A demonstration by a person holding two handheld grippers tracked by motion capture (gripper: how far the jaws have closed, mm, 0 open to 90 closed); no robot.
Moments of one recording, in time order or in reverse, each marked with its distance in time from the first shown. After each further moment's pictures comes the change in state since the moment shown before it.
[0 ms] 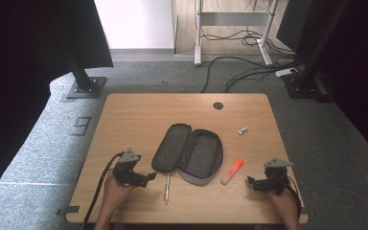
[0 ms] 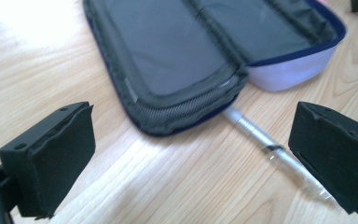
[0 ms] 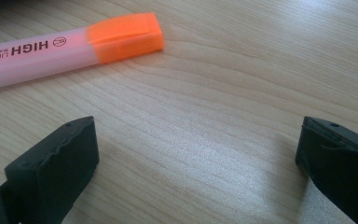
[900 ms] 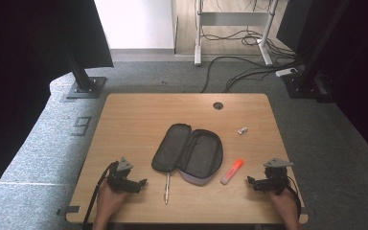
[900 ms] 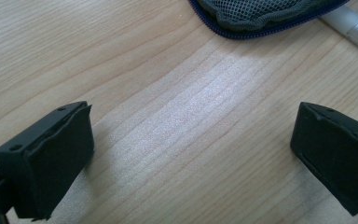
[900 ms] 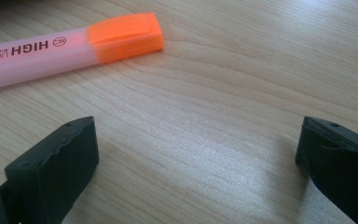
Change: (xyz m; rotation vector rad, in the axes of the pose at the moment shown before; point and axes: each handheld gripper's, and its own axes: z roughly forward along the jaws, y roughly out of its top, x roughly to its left) left arm 0.019 -0.049 0.014 0.133 0.164 -0.032; right arm 0.000 0.000 0.000 0.000 0.000 0.000
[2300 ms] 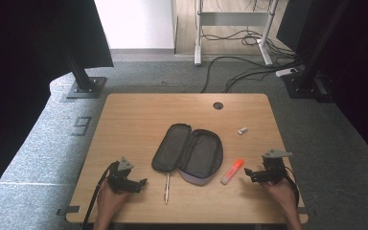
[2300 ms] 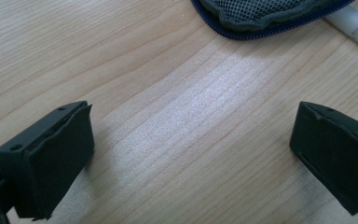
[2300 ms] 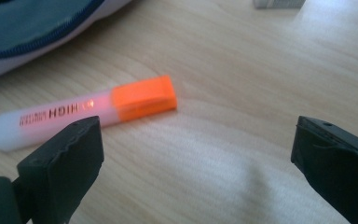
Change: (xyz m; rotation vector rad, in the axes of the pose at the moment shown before) left arm 0.000 0.001 0.000 0.004 0.007 -0.003; right arm -0.001 0.034 -0.003 -0.028 0.051 -0.001
